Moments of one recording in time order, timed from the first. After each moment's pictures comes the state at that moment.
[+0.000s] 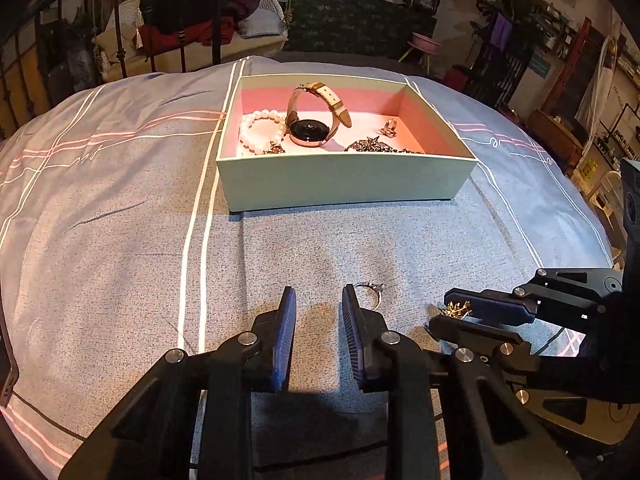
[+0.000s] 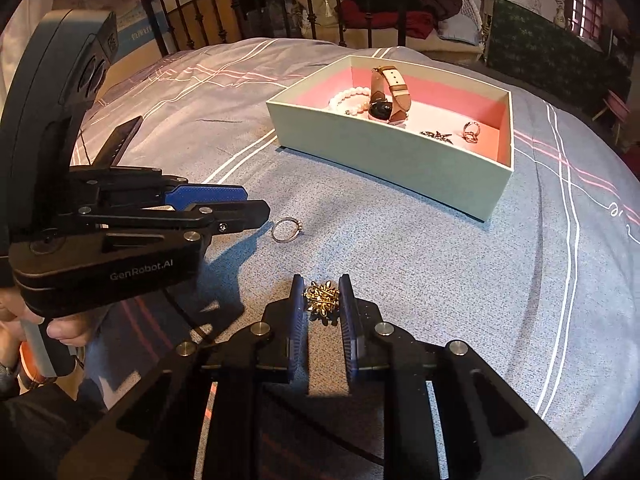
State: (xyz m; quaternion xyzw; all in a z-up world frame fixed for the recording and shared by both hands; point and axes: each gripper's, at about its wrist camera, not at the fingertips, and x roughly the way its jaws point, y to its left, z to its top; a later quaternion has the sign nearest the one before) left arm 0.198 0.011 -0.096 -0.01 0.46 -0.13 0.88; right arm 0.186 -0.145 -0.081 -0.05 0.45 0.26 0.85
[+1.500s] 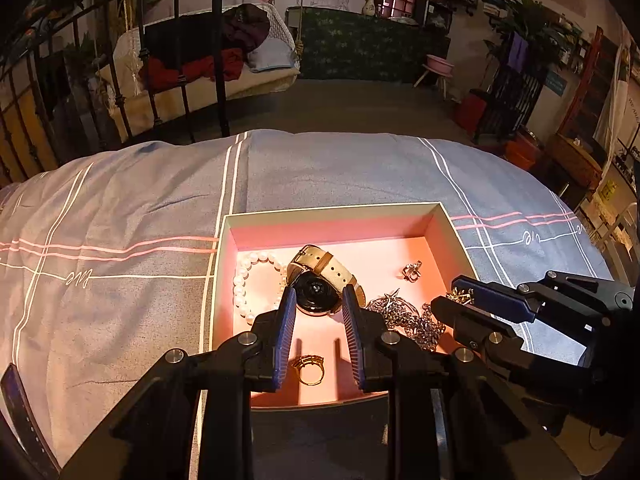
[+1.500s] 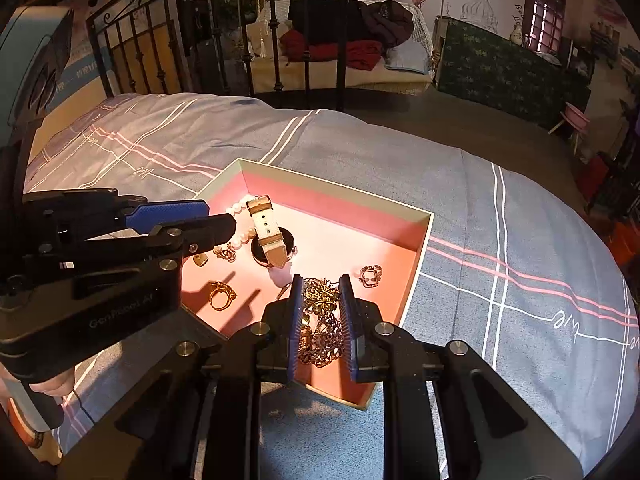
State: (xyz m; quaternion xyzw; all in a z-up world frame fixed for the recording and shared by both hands) left arm 0.318 -0.017 -0.042 0.01 0.43 -0.10 0.90; right arm 0.318 -0.163 -0.036 -0.06 0.41 0.17 0.89
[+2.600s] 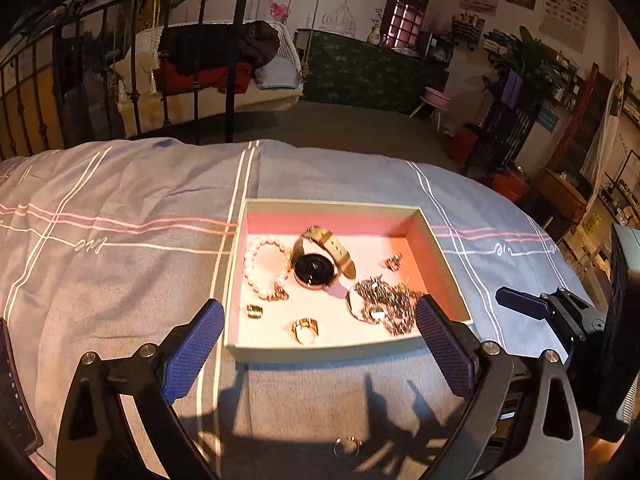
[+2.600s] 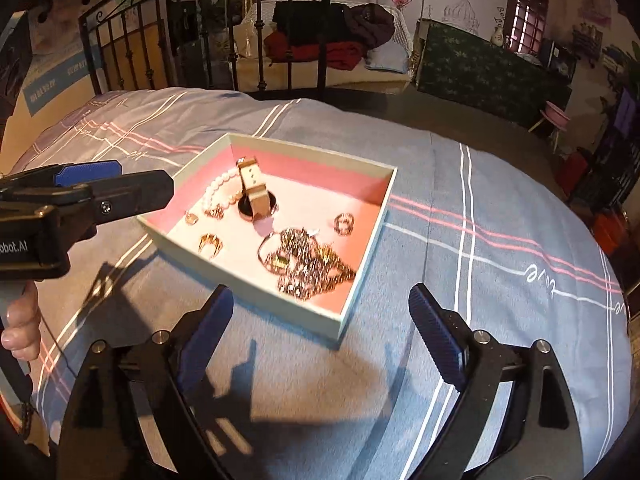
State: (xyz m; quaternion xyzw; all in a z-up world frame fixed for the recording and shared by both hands) left arm 0.257 0.006 -0.035 -0.05 0.39 -0.11 0.91; right arm 0.259 -0.196 -0.049 -0.07 0.41 0.14 0.90
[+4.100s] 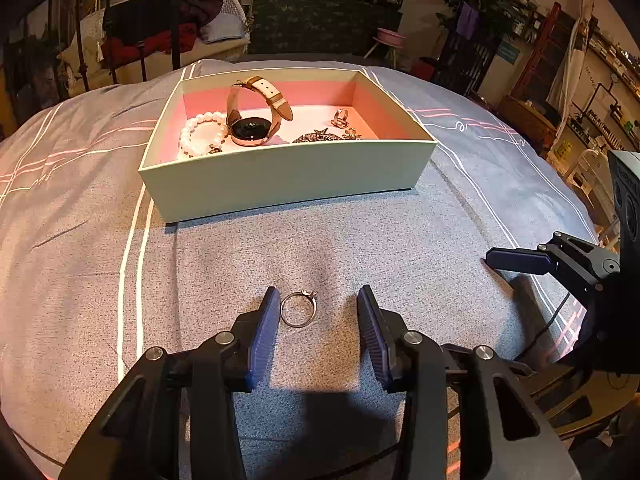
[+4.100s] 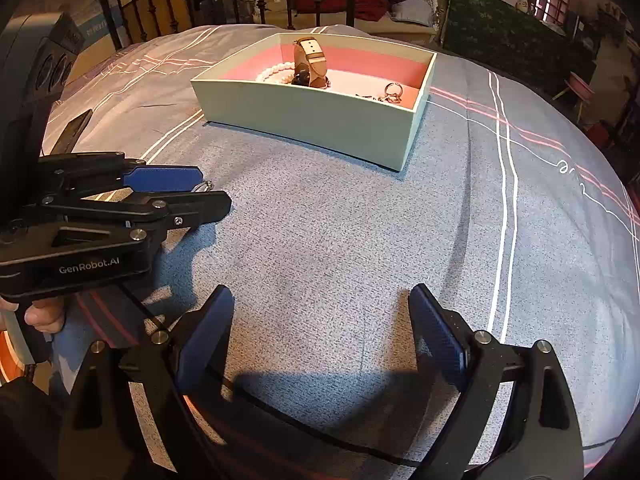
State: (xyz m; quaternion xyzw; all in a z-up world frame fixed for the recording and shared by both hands) left arm 0.201 -0.017 -0.108 0.00 0.45 -0.19 0.87; right arm 0.182 -0.186 -0.095 -0.07 0.48 0.17 0.86
